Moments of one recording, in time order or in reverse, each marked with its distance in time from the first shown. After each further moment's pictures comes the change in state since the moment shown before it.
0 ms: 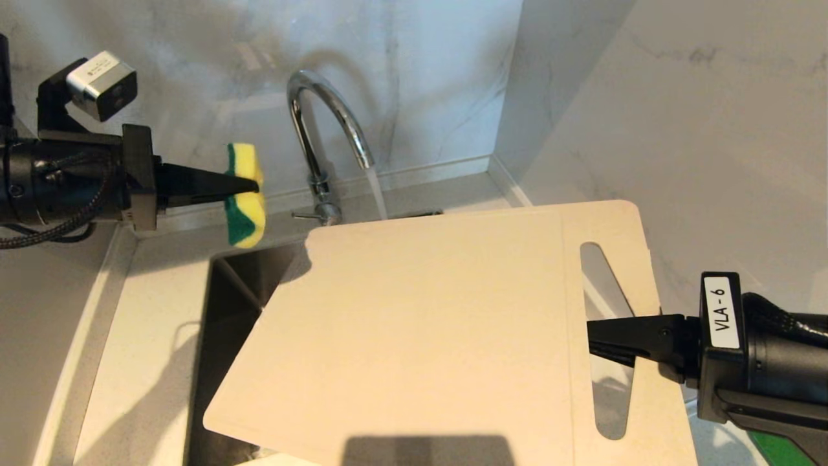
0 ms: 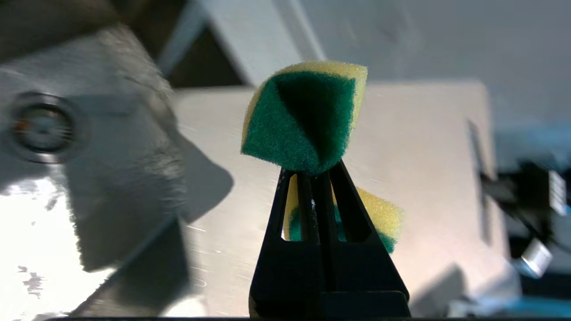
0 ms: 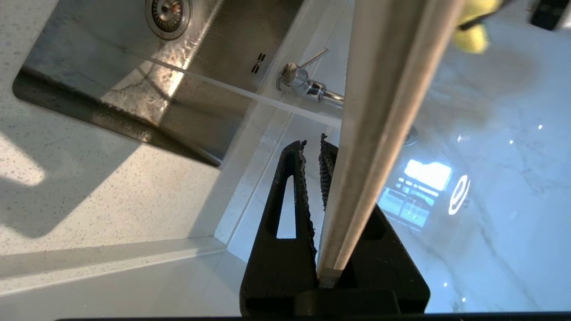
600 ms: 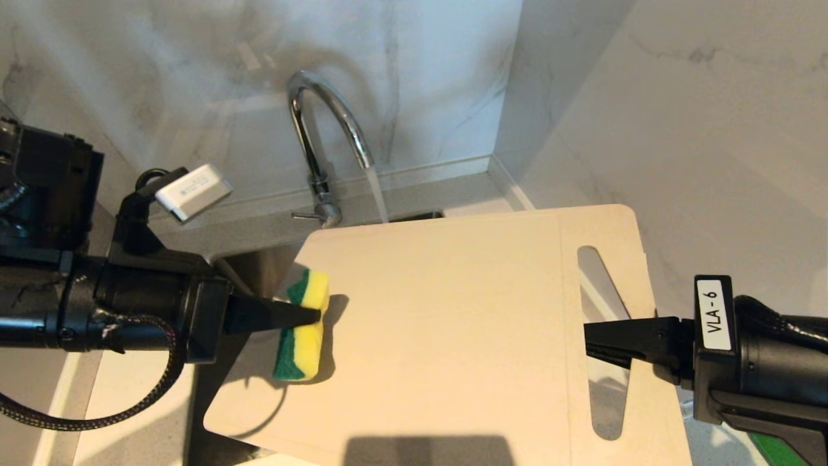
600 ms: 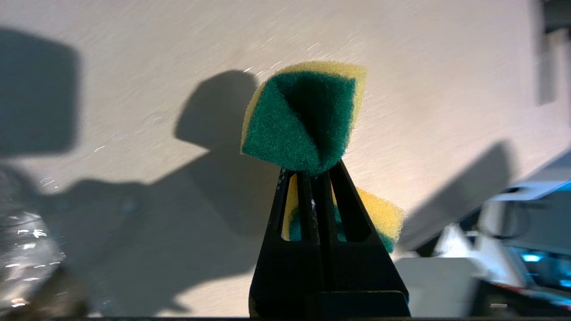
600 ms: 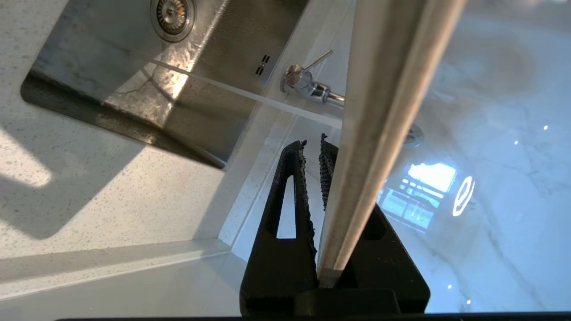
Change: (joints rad) left arm -0.298 -0.043 0.280 -0.045 0.174 0.160; right arm -0.001 0.008 0.007 -0.004 0.000 0.000
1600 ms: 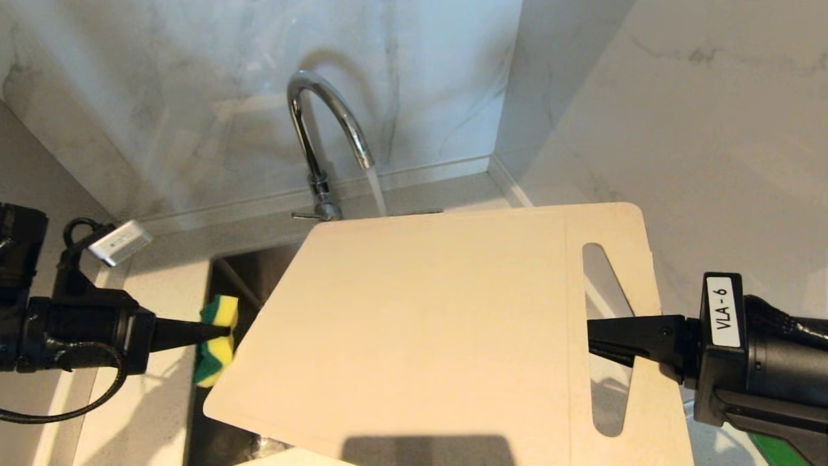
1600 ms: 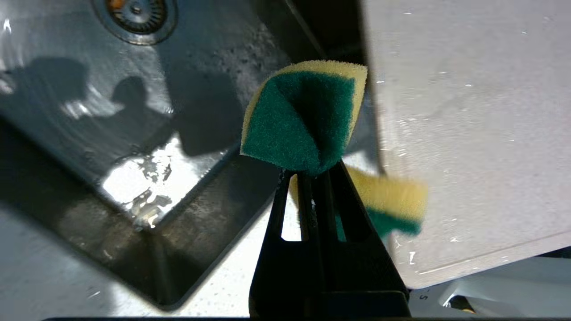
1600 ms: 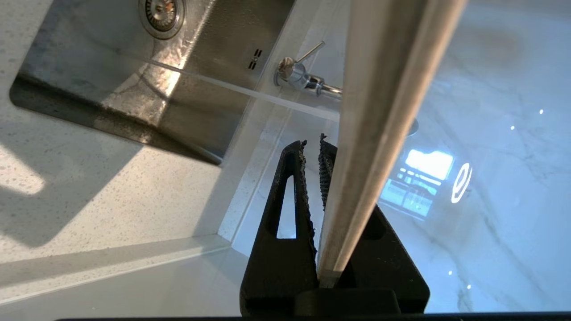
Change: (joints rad) left arm 0.469 -0.034 0.221 -0.040 -0.168 0.243; right arm 0.000 -0.019 0.031 -0.058 0.000 0.051
